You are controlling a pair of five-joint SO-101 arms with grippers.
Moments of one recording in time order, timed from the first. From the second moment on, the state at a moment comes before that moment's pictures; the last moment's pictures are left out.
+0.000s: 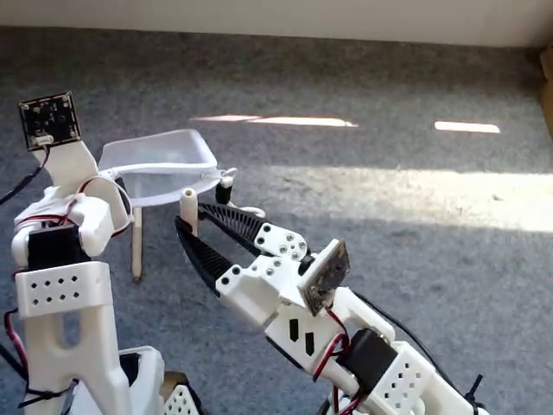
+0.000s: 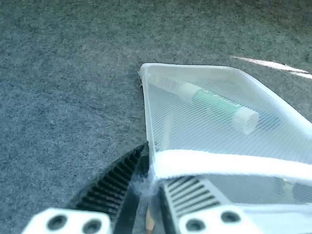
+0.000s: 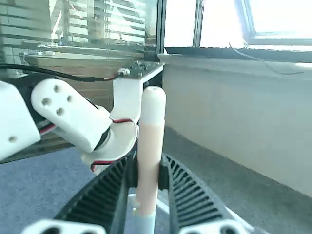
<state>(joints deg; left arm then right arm) -15.4 -44.4 37.8 61.6 10.7 -54.8 -75.8 68.4 5.5 -0.4</state>
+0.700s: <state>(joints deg) -5.1 -40.7 10.2 79.0 10.8 -45.5 -104.4 83.0 -2.2 -6.0</state>
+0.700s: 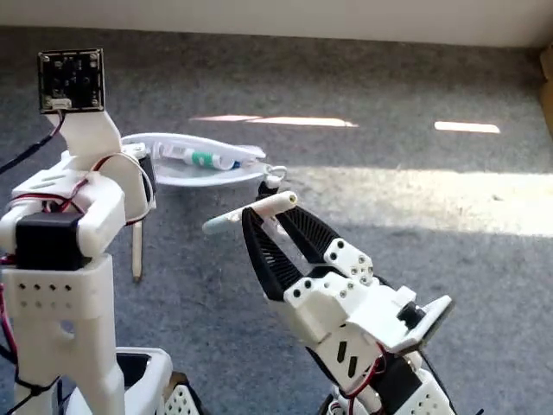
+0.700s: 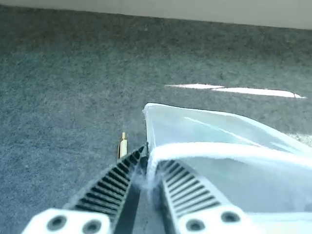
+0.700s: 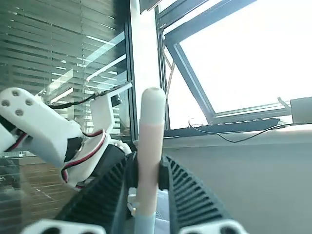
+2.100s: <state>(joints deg) -7.5 -35.1 14.9 79.1 13.3 -42.4 -70.8 76.9 -36.5 -6.0</state>
